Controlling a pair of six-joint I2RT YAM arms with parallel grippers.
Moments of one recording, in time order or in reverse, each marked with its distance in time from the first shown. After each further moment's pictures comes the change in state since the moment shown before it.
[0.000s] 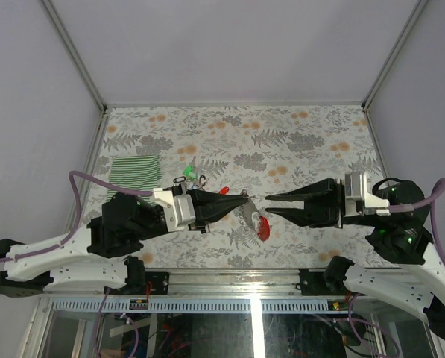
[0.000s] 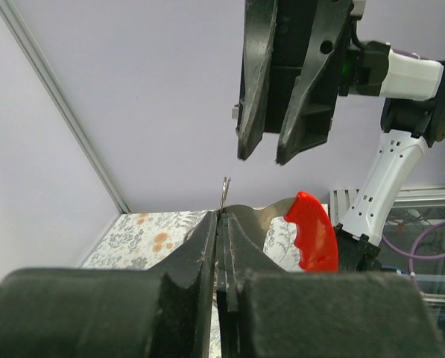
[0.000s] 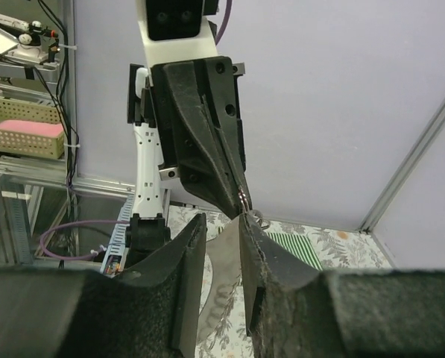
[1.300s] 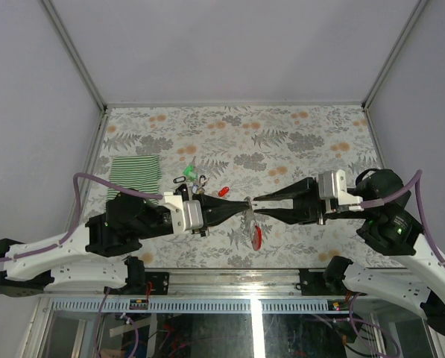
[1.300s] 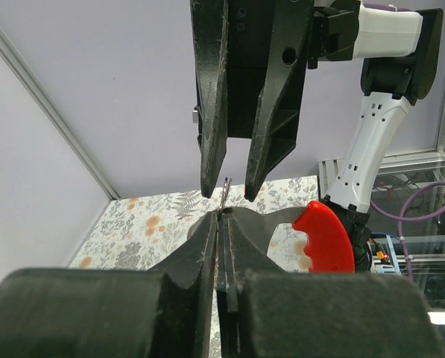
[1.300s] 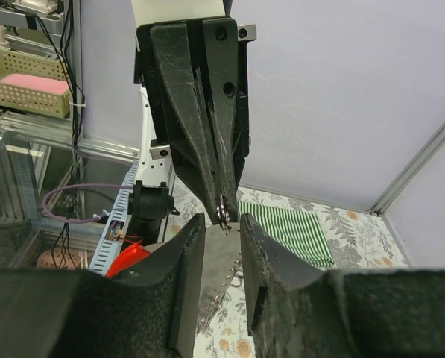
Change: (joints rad) left arm 0.000 0.009 0.046 -0.136 0.052 0.036; right arm 0.000 0.082 0.062 -0.128 -0.071 -0.115
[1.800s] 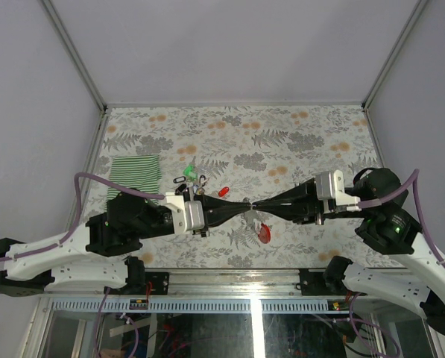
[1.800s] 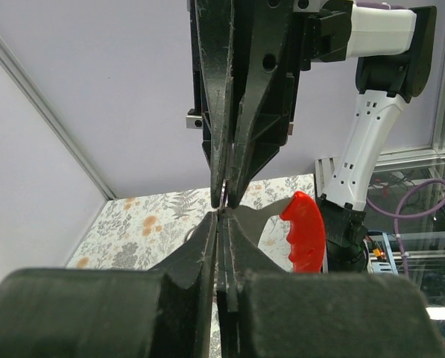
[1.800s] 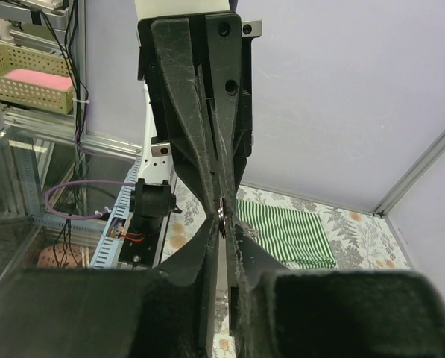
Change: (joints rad) left arm 0.000 0.010 0.011 -0.010 0.009 0.000; right arm 0.000 0.011 -0.003 0.002 -0.021 -0.008
